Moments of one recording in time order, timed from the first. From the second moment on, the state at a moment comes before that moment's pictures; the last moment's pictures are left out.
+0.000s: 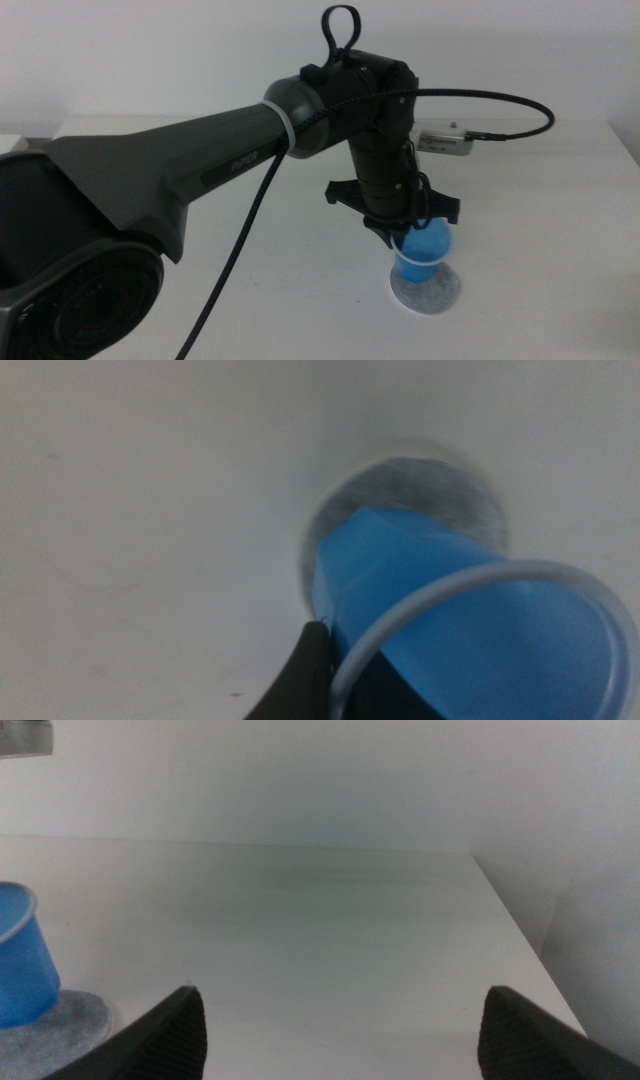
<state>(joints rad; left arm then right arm) -0.75 2.18 -1.91 -0.16 1.17 -0.31 0.00 0.00 0.00 -0.03 0.25 -0.02</state>
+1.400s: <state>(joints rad) -0.66 1.43 -1.42 0.17 1.13 -0.19 0.00 0.00 0.00 -0.03 0.25 -0.02</state>
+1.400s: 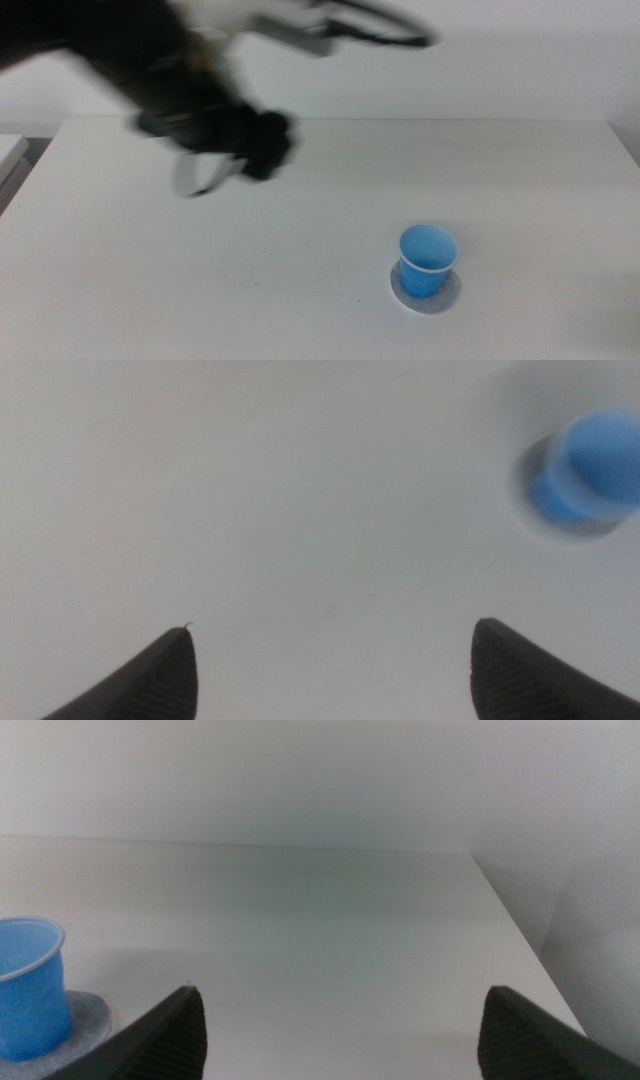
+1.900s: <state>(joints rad) -0.31 0.84 -0.80 0.10 0.78 -0.06 0.00 0.00 0.00 -0.03 0.25 -0.02</state>
